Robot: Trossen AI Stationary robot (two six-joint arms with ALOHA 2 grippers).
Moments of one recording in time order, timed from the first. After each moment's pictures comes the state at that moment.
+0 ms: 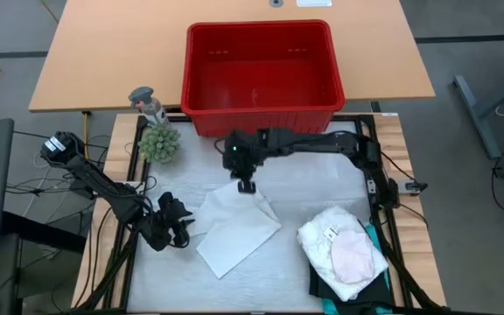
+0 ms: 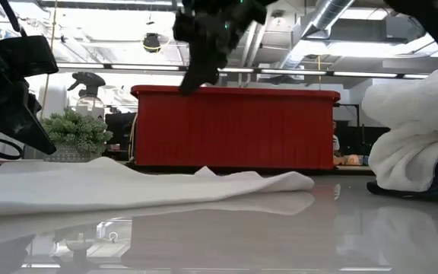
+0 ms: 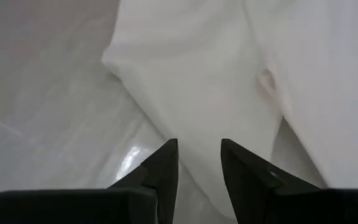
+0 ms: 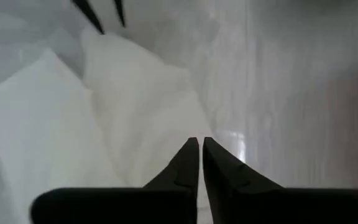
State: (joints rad) left arm -0.70 1.14 0.40 -0.33 -0.67 -1.04; right arm -0.13 2.08 1.95 -0.81 -0.20 -0.18
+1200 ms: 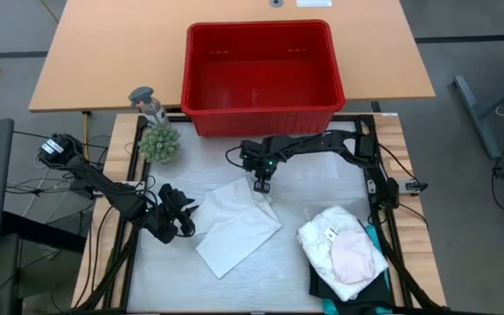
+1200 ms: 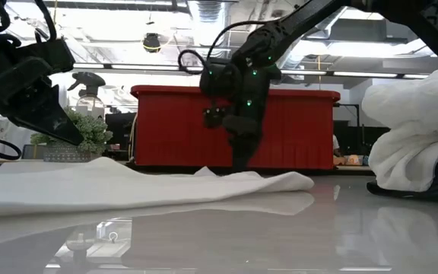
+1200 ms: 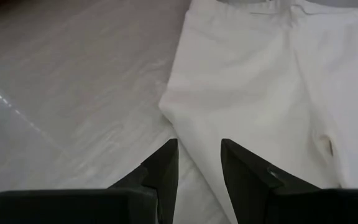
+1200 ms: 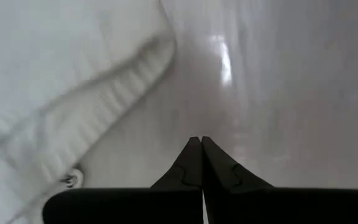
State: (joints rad) left arm -0.59 1.14 0.40 -0.32 -0.80 -1.03; right arm -0.25 2.12 1.58 -0.77 -0.03 -0.06
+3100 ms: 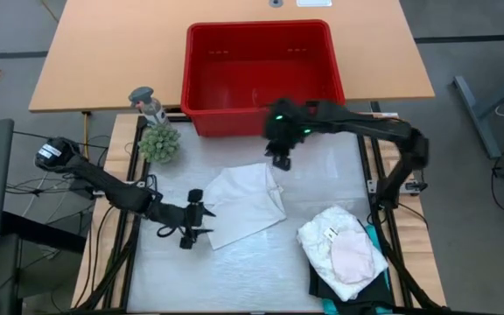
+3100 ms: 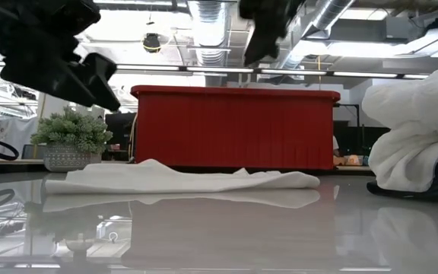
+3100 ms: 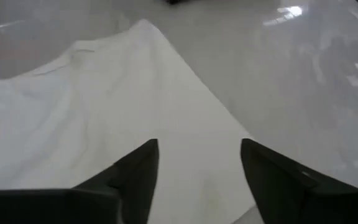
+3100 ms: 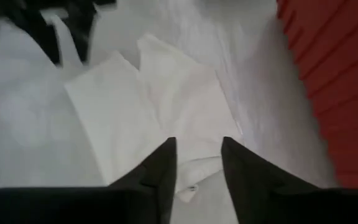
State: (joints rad) left arm -0.42 1.15 0.46 0.07 -0.31 -0.09; right arm -0.29 1.68 1.69 -0.95 -0.19 -0.10
